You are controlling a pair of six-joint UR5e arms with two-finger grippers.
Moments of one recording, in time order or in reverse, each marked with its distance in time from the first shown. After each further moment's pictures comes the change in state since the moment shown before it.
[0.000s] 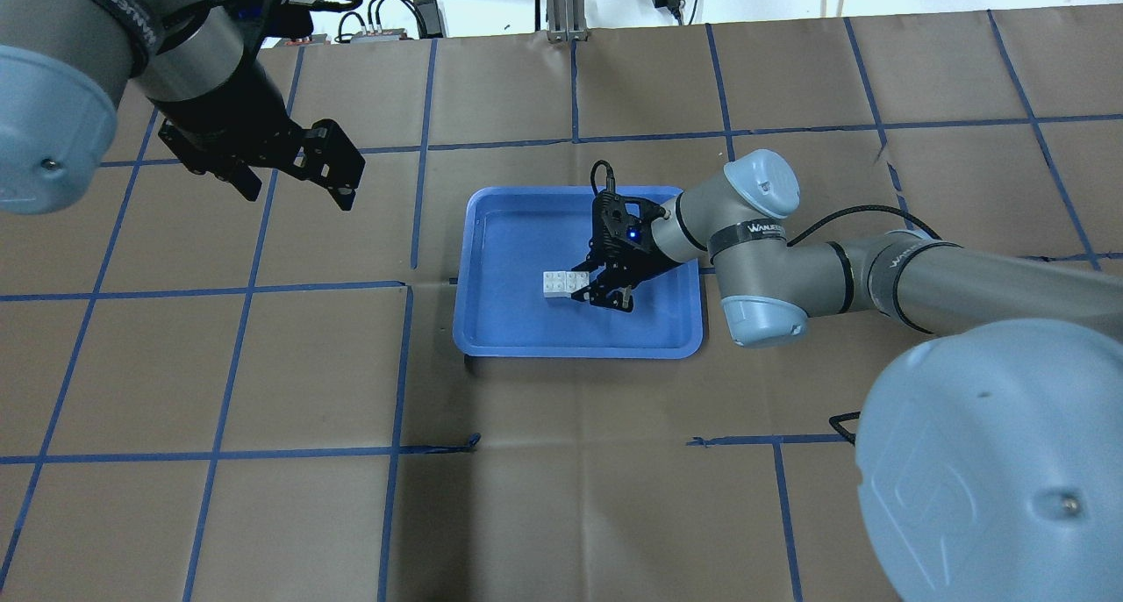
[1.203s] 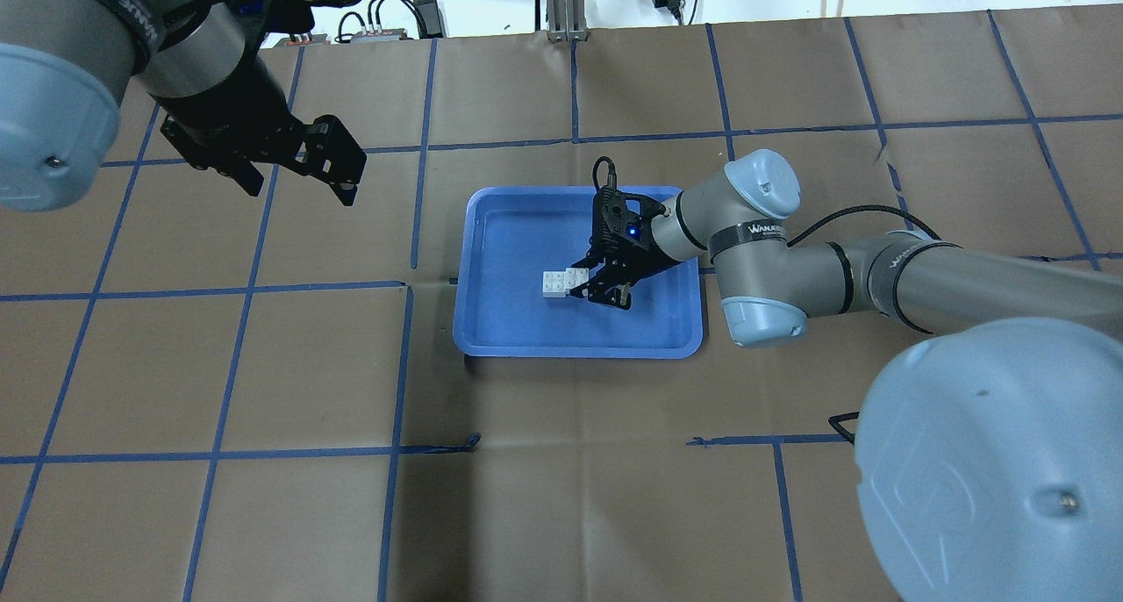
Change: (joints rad) left arm -0.001 -0.007 0.003 0.026 -0.004 0.001; right arm 0.000 0.001 0.002 -0.024 0.002 0.045
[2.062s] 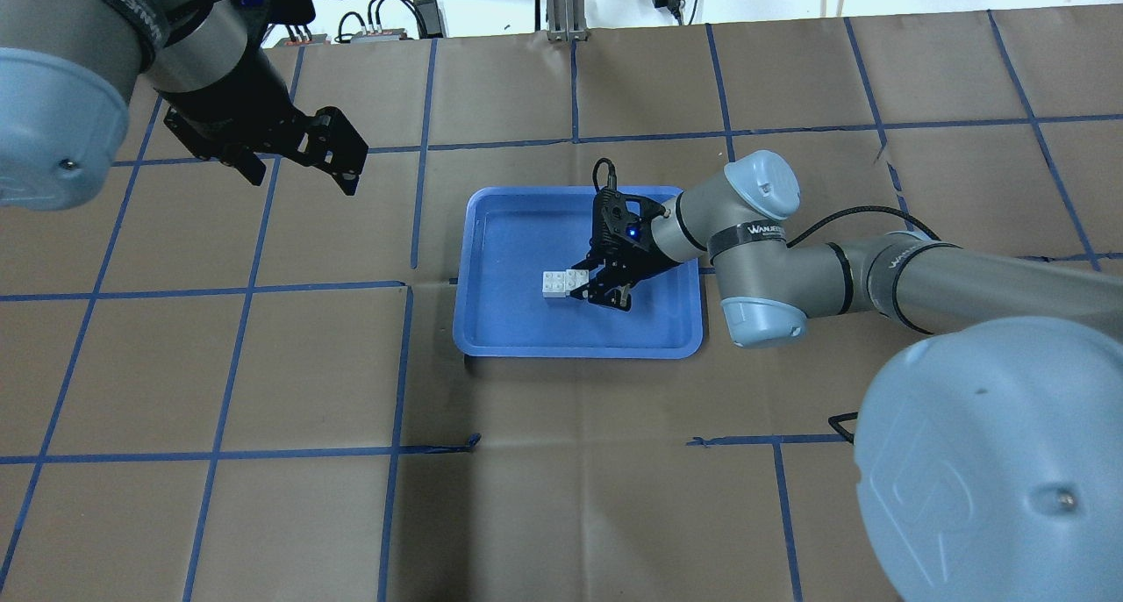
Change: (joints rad) left arm 0.000 -0.005 -0.002 0.033 0.001 0.000; right arm 0.000 0.005 0.000 0.003 0.002 0.000
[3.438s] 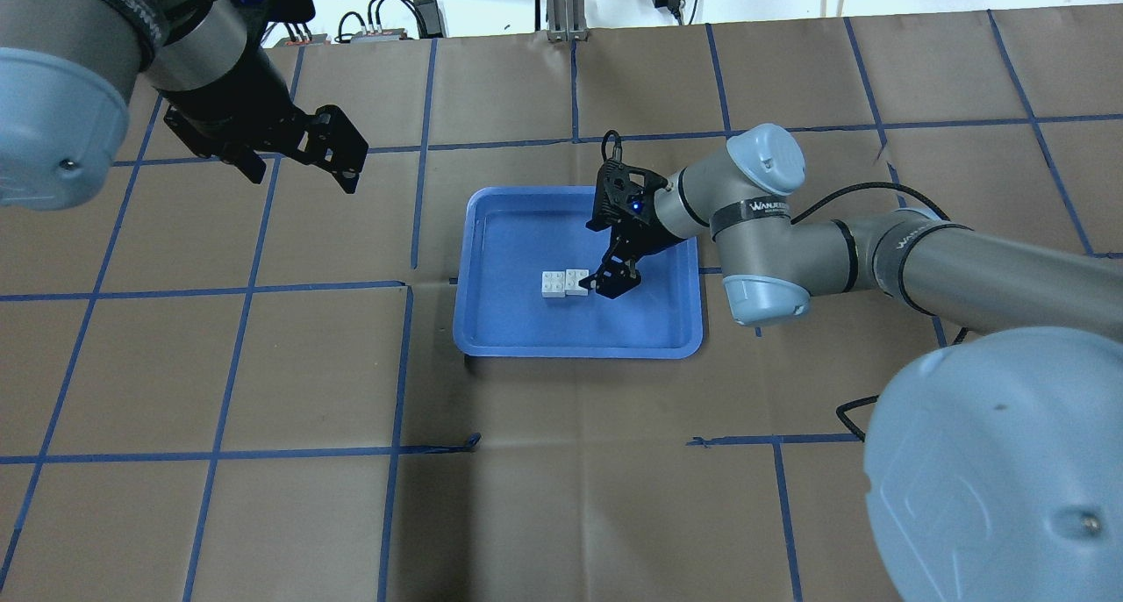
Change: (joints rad) left arm 0.000 0.000 0.001 0.005 -0.001 0.002; right arm -0.007 -0.037 -0.067 0.049 -0.081 0.113
